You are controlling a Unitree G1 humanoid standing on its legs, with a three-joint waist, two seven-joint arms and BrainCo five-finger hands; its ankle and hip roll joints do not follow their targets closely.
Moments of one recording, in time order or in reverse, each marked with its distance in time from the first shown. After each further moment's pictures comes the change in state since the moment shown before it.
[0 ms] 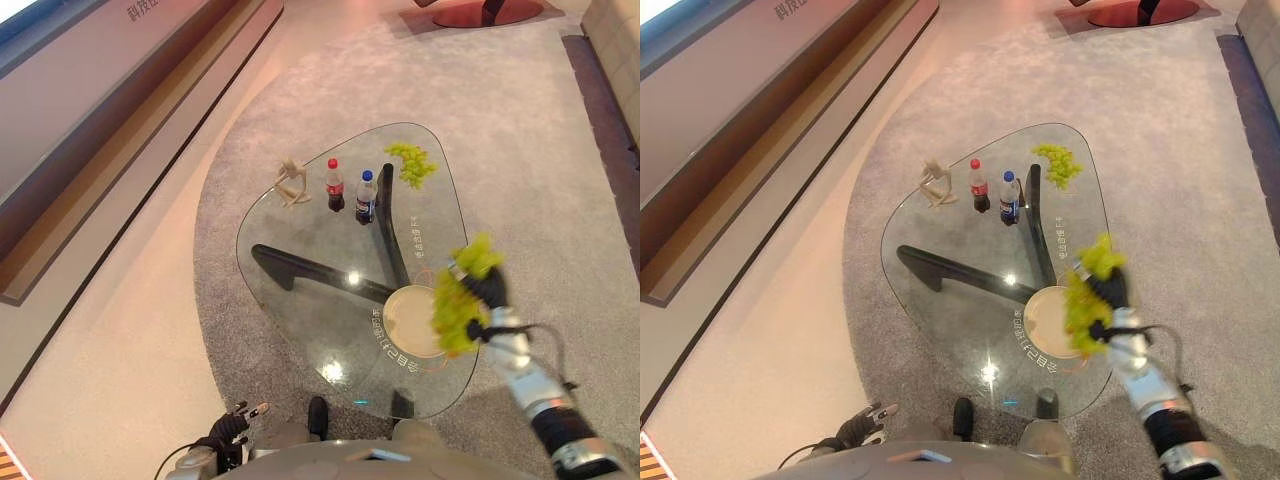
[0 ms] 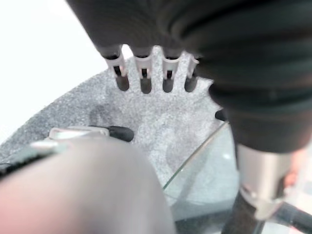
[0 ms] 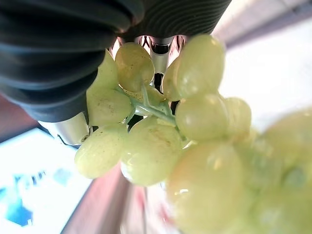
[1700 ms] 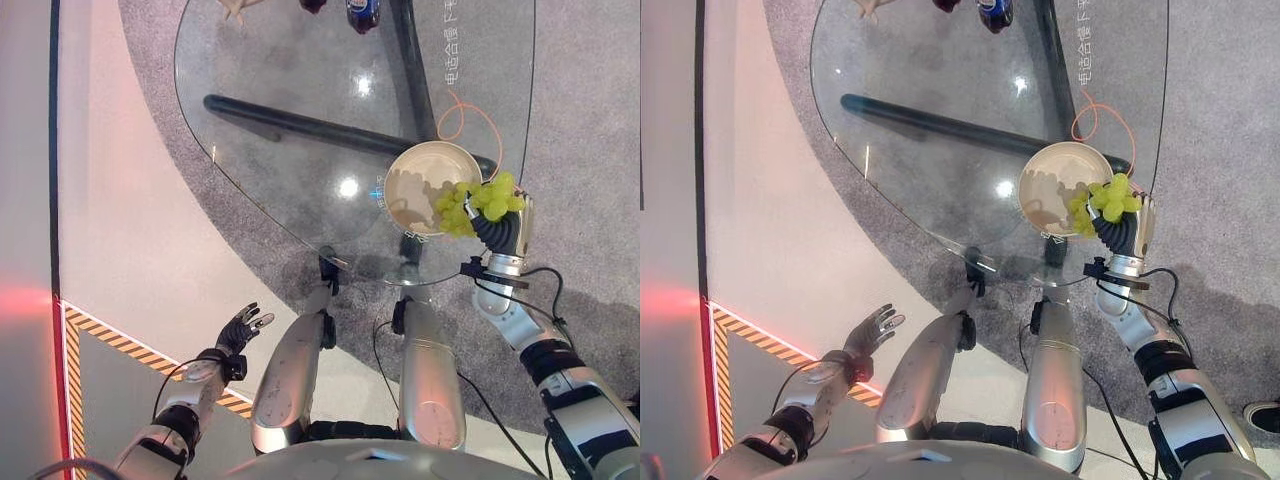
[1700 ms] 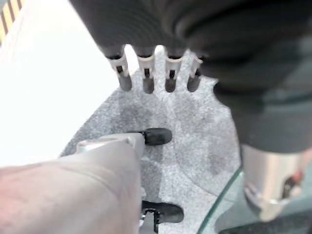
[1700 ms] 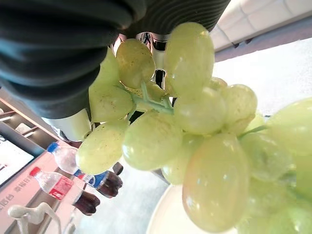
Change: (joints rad) left arm -0.257 0.079 -0.080 -0.142 -0.141 -0.098 -0.036; right arm -0.299 0.005 0.195 0.225 -0.386 -0.028 -0.584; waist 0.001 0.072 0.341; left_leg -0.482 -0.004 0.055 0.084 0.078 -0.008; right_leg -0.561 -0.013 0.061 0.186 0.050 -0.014
